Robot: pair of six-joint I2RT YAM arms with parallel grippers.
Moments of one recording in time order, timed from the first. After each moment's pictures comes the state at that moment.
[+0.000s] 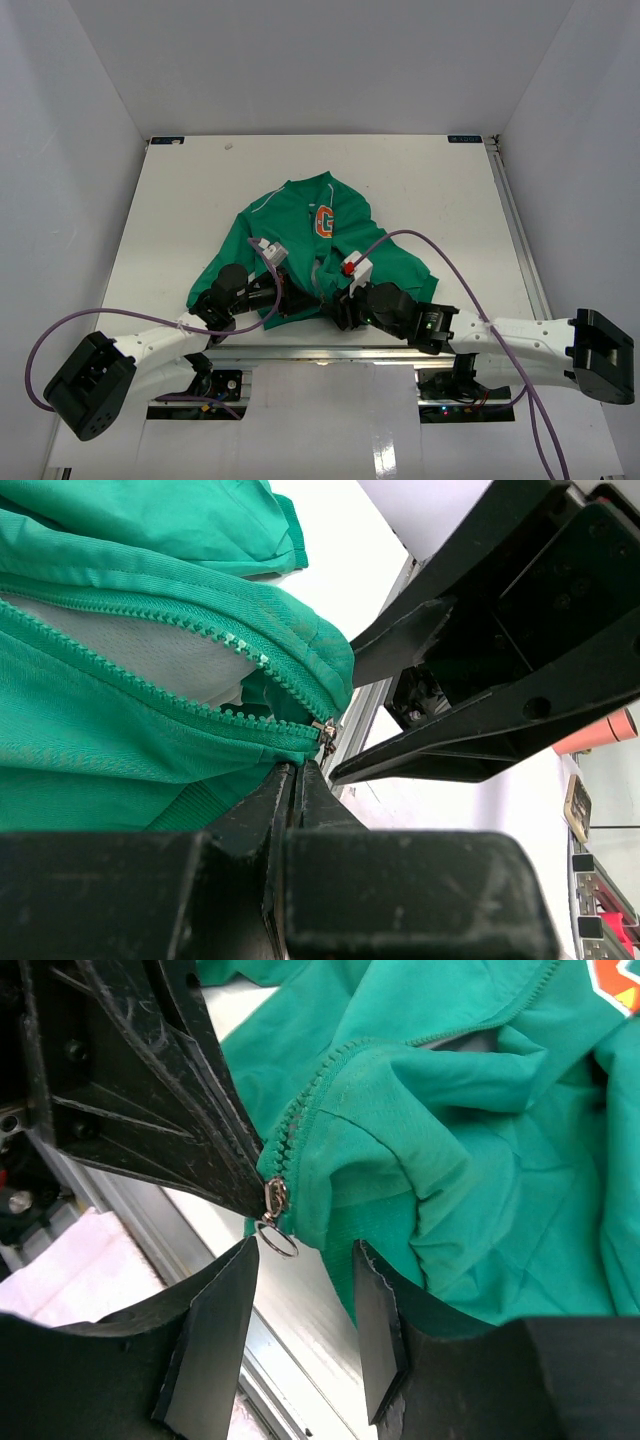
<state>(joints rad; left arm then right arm) -0.68 1.04 0.24 0.62 0.58 -0.61 1.26 1.04 0.50 0.14 0.28 0.33</state>
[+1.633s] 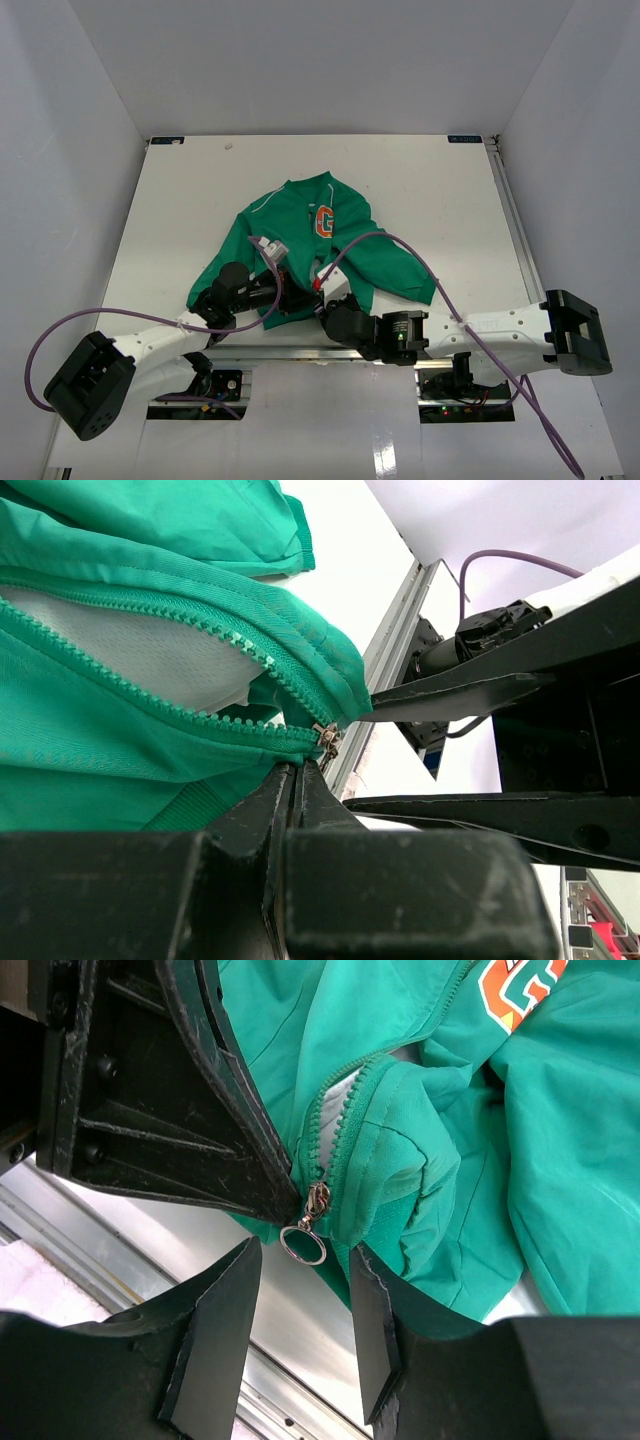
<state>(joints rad) -0.68 1.04 0.25 0.58 0.57 -0.63 1.51 1.25 0.76 -0.14 0.75 0.36</state>
